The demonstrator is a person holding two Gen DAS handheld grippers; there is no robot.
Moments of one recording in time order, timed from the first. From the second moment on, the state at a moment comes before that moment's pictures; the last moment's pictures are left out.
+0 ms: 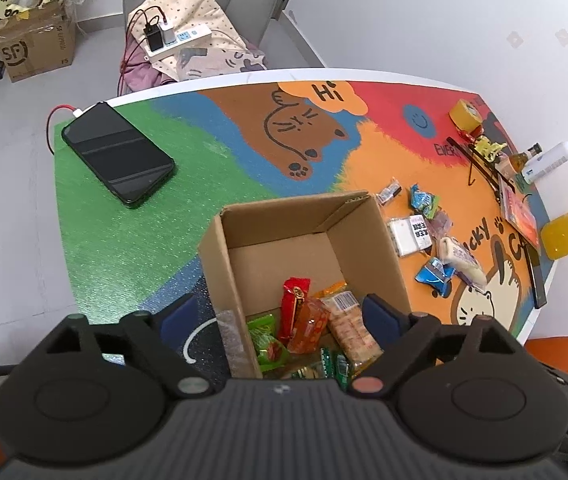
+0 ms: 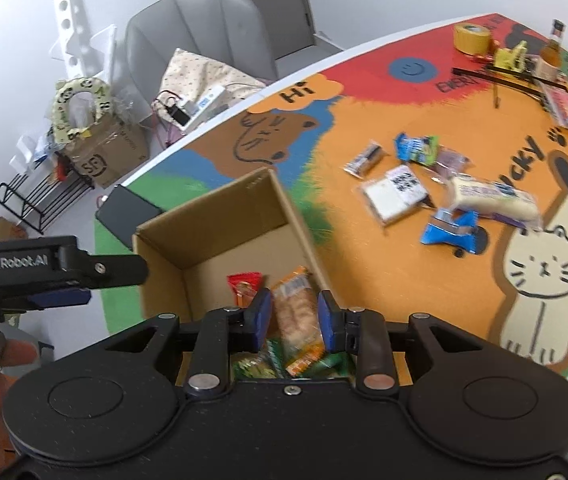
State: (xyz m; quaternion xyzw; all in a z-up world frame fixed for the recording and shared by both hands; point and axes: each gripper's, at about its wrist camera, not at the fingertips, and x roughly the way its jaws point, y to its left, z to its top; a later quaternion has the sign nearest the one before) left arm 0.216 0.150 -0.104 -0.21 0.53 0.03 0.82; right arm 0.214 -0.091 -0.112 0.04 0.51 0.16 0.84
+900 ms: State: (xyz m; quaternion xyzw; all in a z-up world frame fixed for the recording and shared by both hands) left arm 0.270 0.043 -0.093 -0.21 0.53 0.01 0.82; right arm 0.302 -0.189 -0.118 -0.03 0.51 0.22 0.83
